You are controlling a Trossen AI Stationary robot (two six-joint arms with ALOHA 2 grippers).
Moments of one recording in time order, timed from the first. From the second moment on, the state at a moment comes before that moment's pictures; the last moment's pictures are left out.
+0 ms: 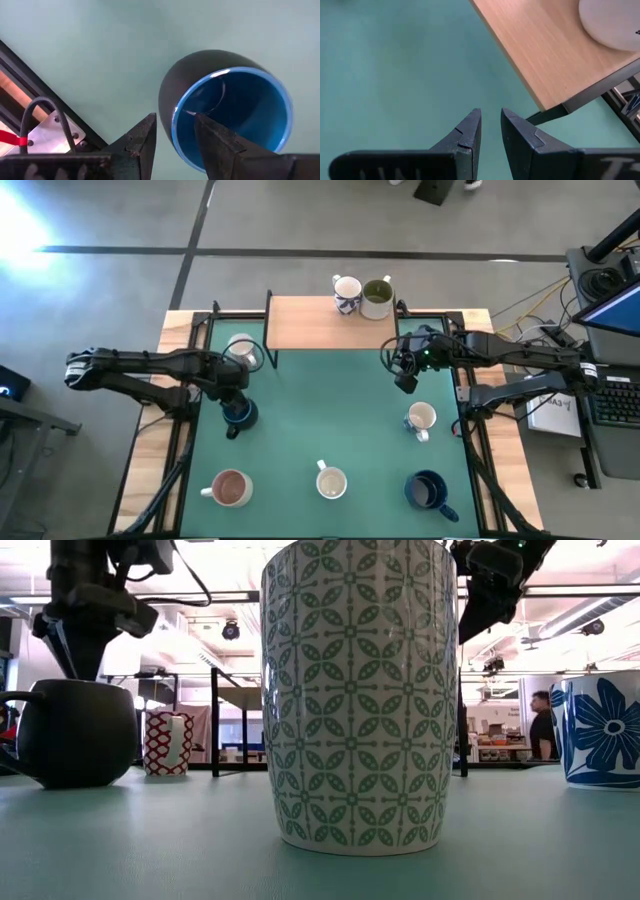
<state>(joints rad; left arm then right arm) 0.05 1.07 0.87 -1.27 -0.06 -0.86 -0.20 1.05 1.00 -0.83 0.18 0.18</state>
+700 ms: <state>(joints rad) 0.05 1.10 0.78 -1.13 -0.03 -0.82 -0.20 1.05 1.00 -0.82 0.18 0.17</state>
